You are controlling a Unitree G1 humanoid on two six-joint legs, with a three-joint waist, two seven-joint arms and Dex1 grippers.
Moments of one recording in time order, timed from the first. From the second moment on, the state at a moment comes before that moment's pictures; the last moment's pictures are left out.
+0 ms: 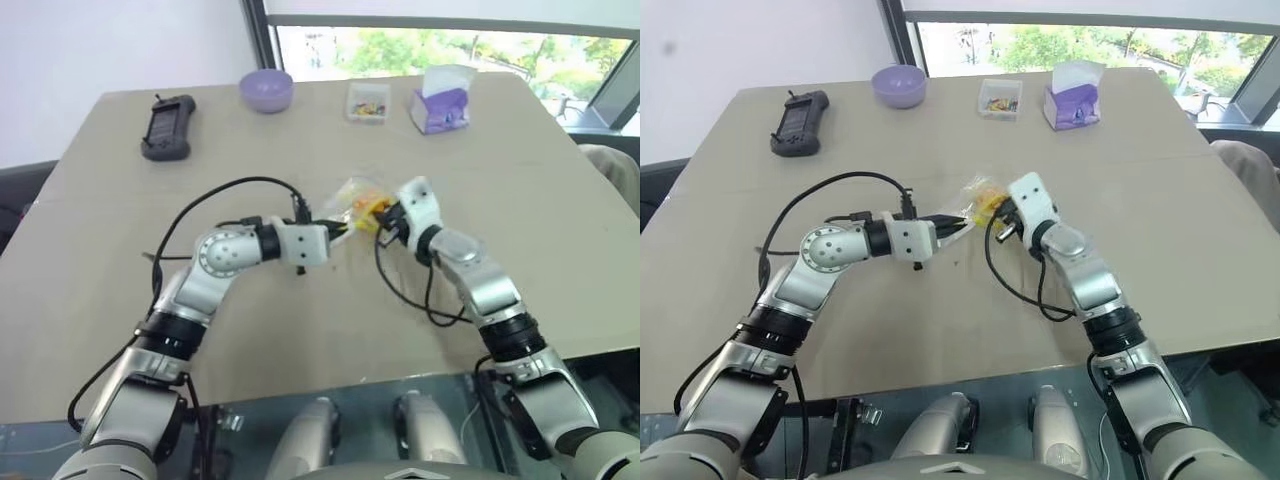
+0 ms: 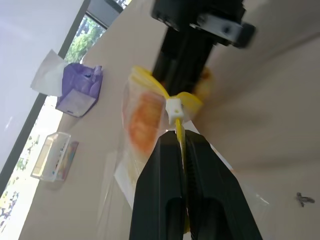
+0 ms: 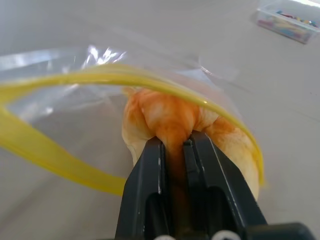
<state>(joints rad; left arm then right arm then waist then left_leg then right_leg) -0.54 0.61 -0.24 0.20 0.16 -0.41 -0.81 -0.60 -0.24 0.35 0.19 -0.12 0.35 0.38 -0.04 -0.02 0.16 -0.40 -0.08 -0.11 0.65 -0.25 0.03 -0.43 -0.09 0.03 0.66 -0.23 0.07</state>
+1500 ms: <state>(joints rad) -0.50 0.62 -0.23 0.11 0.10 -0.36 -0.81 -0.69 -0.11 0.18 0.31 0.08 0.37 0.52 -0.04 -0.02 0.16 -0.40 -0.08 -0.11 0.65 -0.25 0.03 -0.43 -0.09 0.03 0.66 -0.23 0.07</state>
